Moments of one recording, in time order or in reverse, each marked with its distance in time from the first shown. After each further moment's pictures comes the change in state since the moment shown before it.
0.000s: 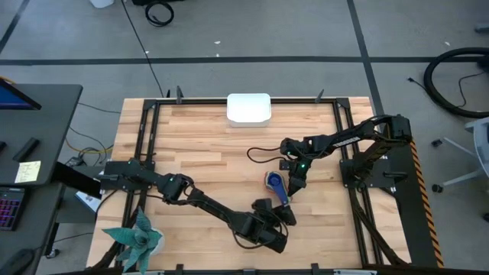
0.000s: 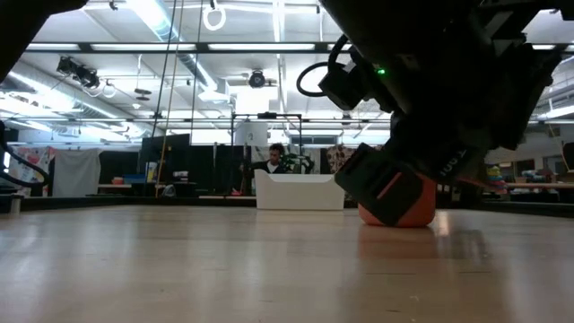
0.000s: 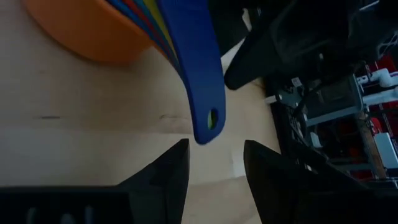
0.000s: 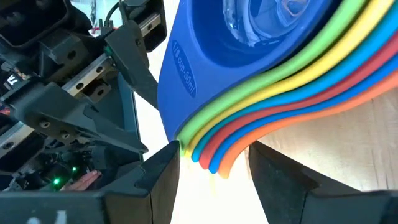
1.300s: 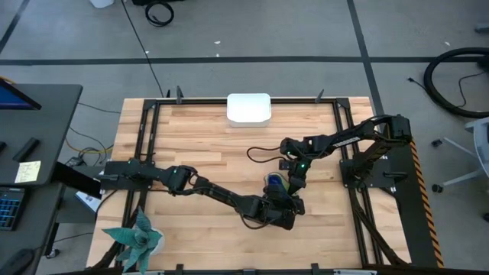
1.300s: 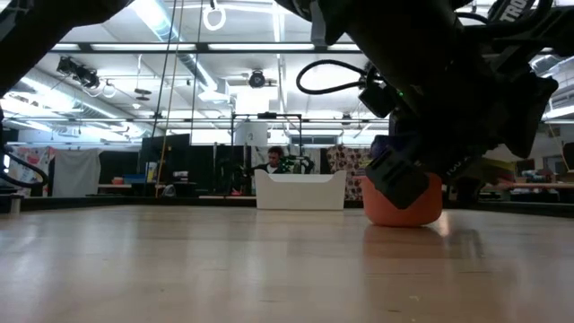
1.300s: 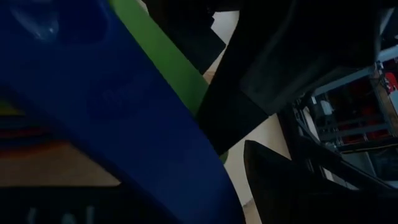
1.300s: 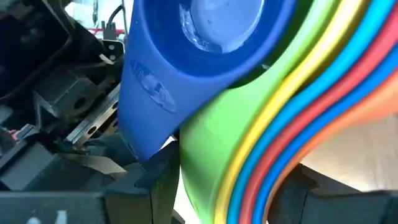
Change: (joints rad) left arm 0.117 -0.002 0.000 0.132 0.190 0.302; right arm 0.000 0.001 -0.001 0.020 0.000 0.000
